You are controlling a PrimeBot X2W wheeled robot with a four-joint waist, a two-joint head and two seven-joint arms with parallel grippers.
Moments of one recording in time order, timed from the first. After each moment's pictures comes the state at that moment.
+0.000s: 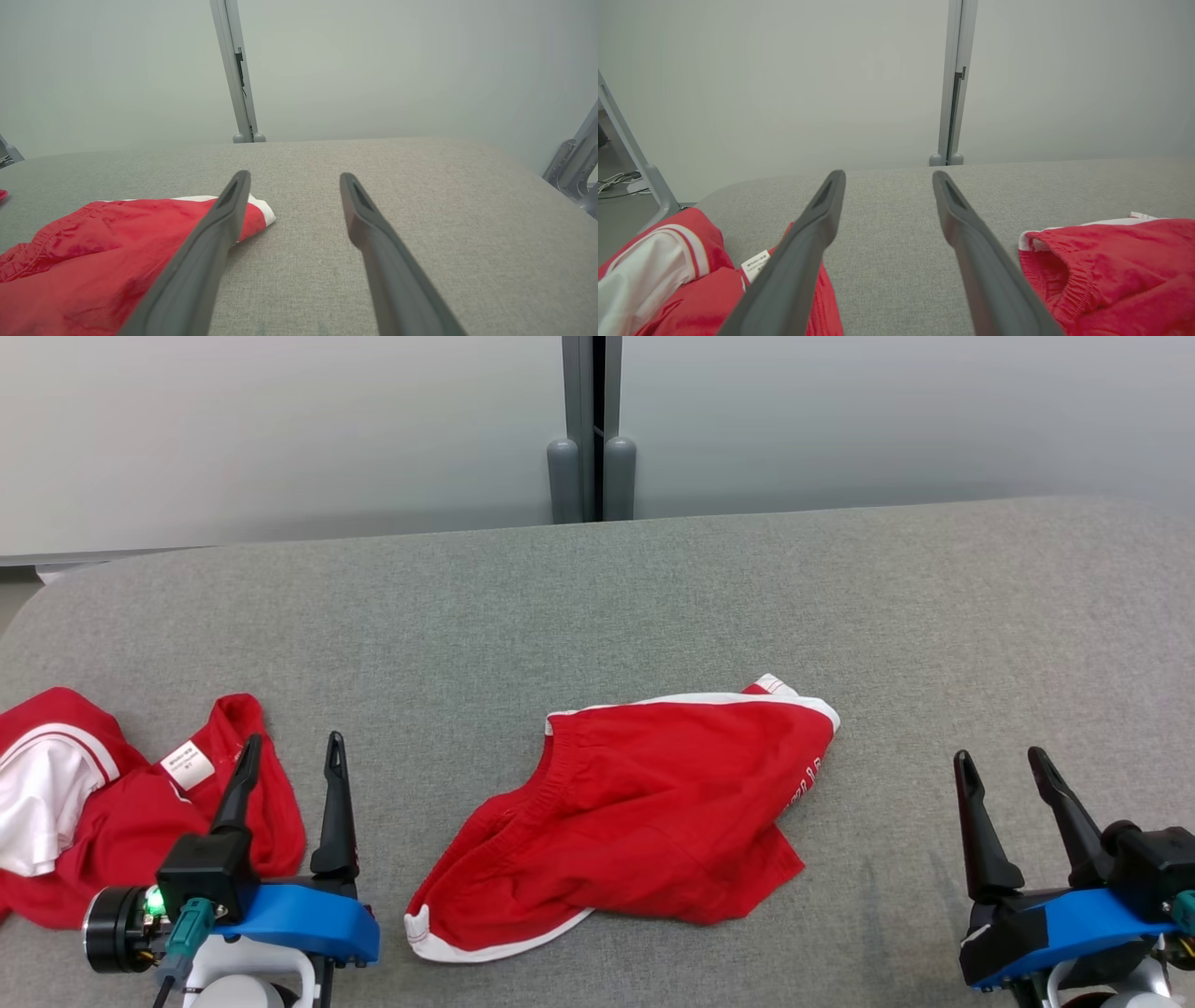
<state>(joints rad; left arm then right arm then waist) -0.12 0.35 -0.36 0.13 -0.40 0.23 -0.20 -0.01 -0.06 -0.10 0.00 0.14 0.13 -0.04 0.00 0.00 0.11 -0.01</state>
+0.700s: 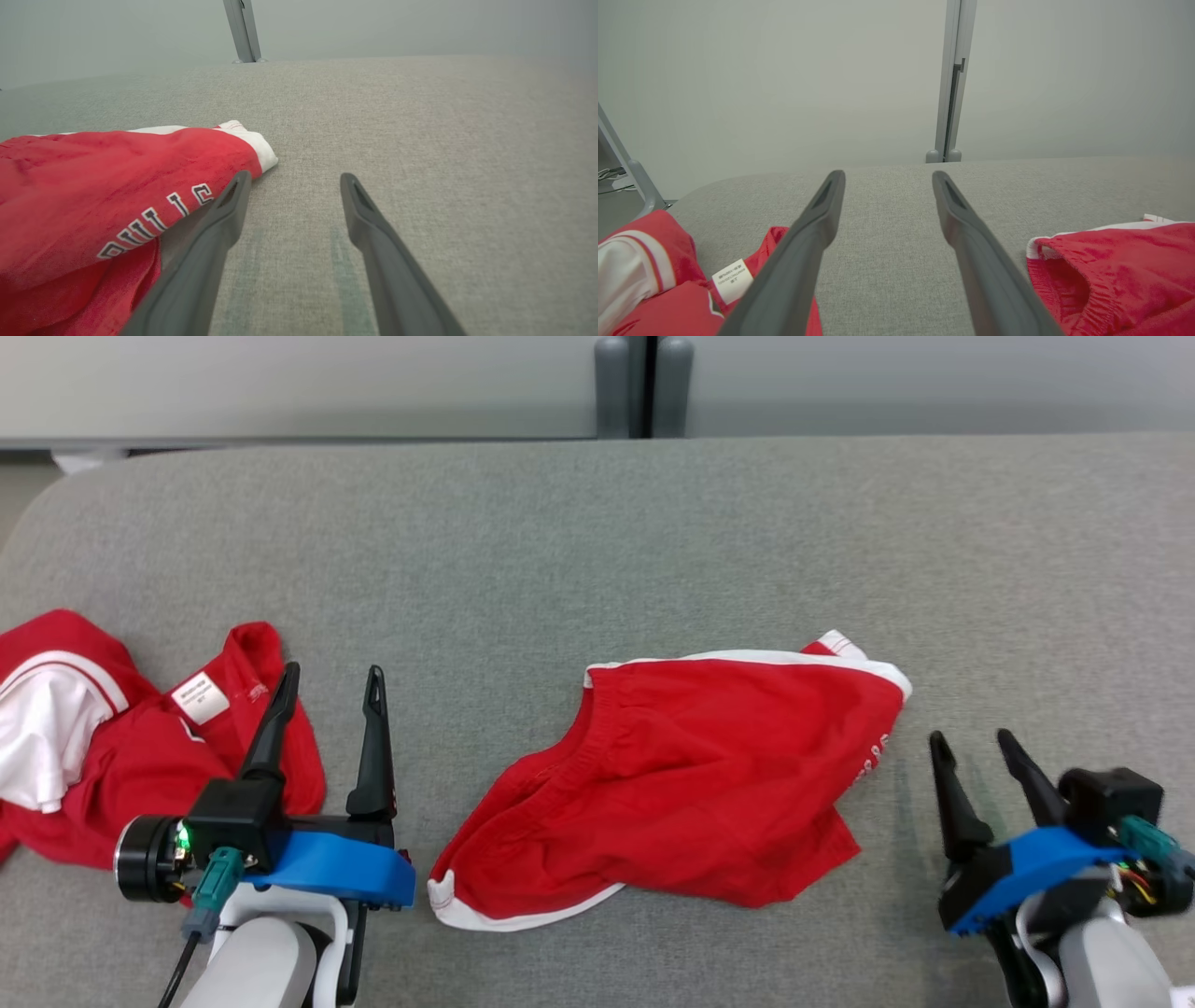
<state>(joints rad) -0.22 0.32 -0.40 0.11 -0.39 0.22 -0.21 -0.18 -0.11 -0.08 0.30 0.16 0.13 -0.06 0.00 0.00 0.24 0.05</state>
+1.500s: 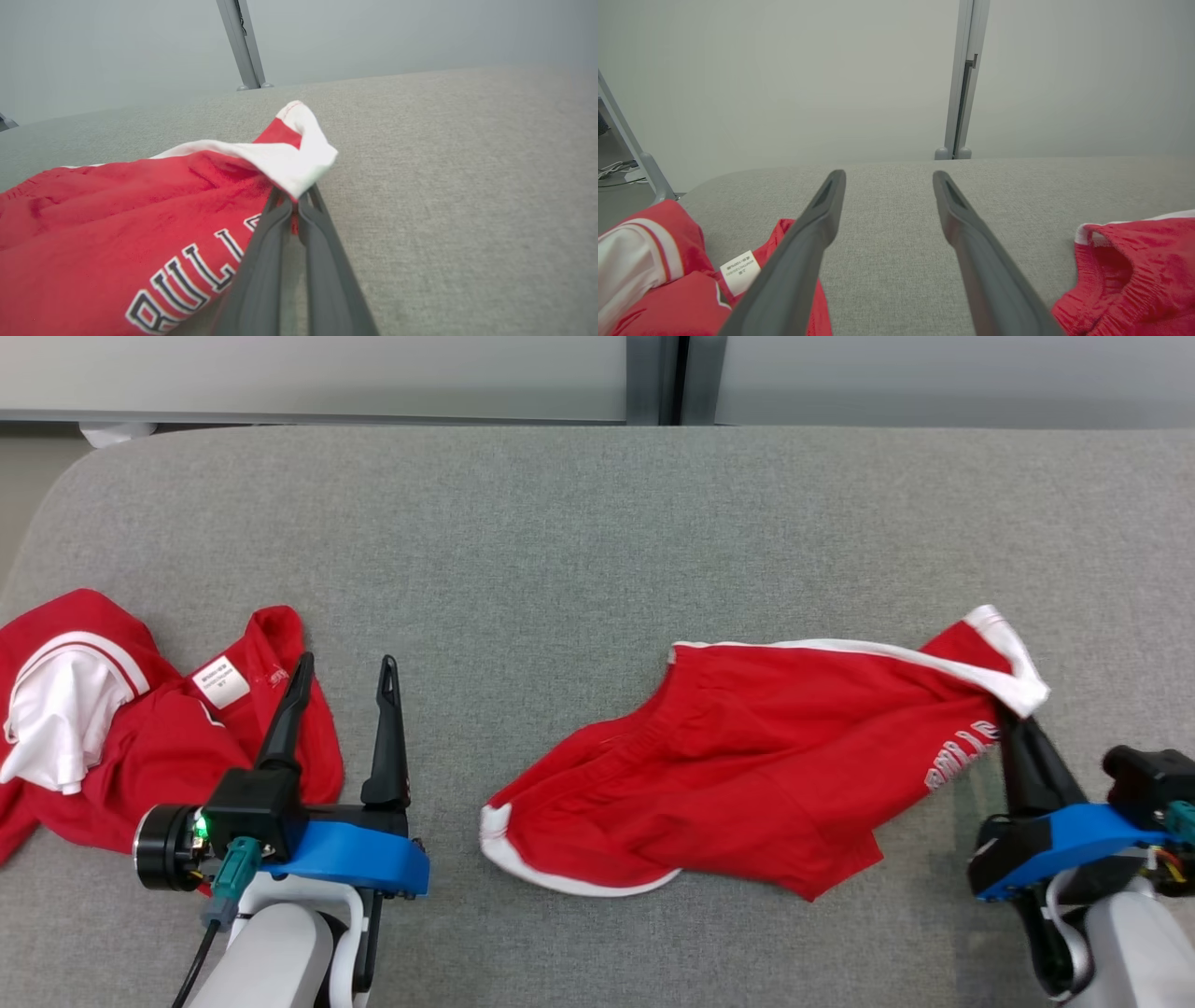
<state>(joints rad) -0.27 0.29 -0.42 0.17 -0.39 0.21 -0.25 -0.30 -0.14 -0.06 0.47 0.25 0.13 -0.20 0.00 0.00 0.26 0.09</state>
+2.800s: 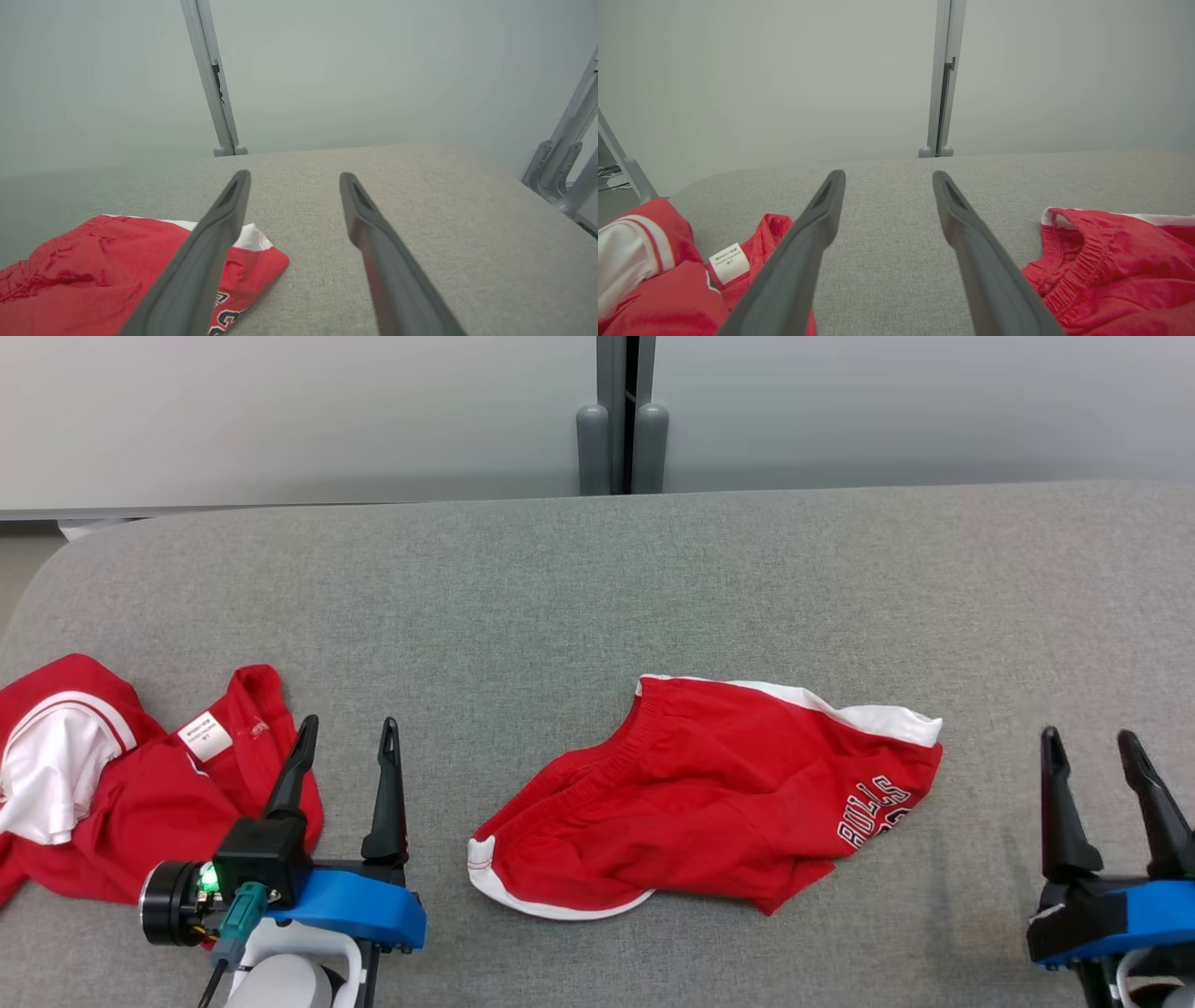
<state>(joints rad) -0.19 0.30 -0.43 0.18 -0.41 0.22 -0.24 -0.04 -0.09 -0.18 0.01 0.18 0.13 -0.10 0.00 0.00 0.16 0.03</state>
